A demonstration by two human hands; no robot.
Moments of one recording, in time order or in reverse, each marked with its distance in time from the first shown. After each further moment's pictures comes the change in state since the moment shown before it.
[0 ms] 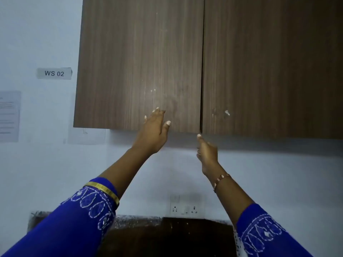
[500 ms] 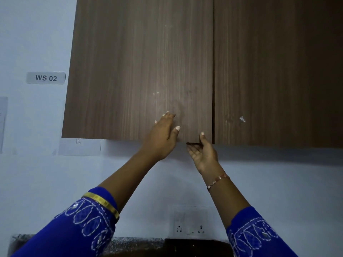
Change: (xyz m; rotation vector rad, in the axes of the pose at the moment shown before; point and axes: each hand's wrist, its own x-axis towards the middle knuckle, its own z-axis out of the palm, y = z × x) left_hand 0.040 -0.030 0.025 -0.094 -0.019 0.055; right_hand 0.060 0.005 0.049 0.678 -0.178 0.122
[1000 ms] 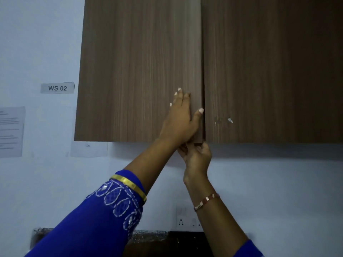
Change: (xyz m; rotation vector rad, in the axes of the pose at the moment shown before) left_hand 0.001 0.107 -0.024 0.040 0.058 0.054; right_hand -0.119 -0.007 0.025 -0.057 -0.021 -0.308
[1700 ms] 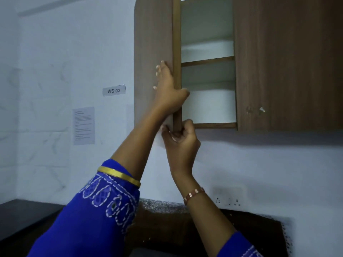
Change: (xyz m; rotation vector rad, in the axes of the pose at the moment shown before) left_hand -0.052 0.046 -0.158 -0.138 0.122 -0.323; right_hand -0.152 -0.017 0.081 -0.496 -0.210 -0.464
